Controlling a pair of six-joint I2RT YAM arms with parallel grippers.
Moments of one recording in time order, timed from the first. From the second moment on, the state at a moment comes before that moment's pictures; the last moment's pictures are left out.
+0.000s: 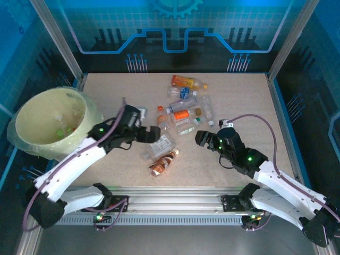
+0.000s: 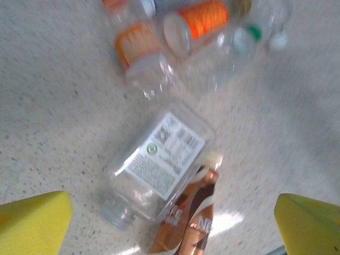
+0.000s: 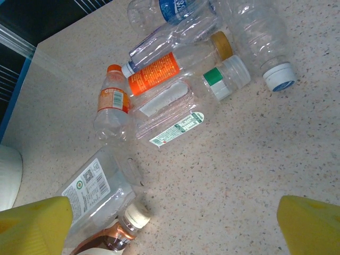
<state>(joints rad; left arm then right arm) -0.62 1.16 1.06 -0.81 -0.01 -0.46 0.69 0.84 0.63 -0.40 0.23 0.79</state>
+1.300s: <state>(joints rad) -0.46 1.67 1.12 -0.72 0.06 -0.18 0.65 0.78 0.63 -0.47 0.23 0.79</state>
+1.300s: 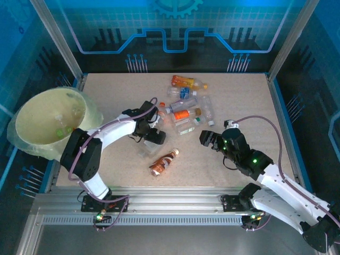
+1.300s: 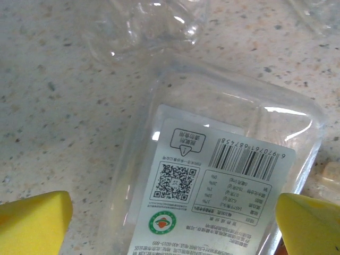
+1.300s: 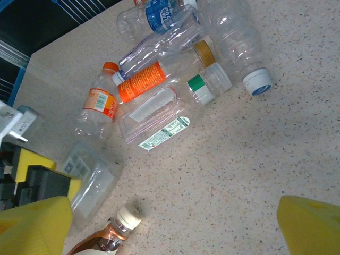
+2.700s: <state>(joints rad) -0.52 1.58 1.12 -0.78 -0.02 -0.14 0.65 0.90 0.70 -0.42 0.04 0.63</state>
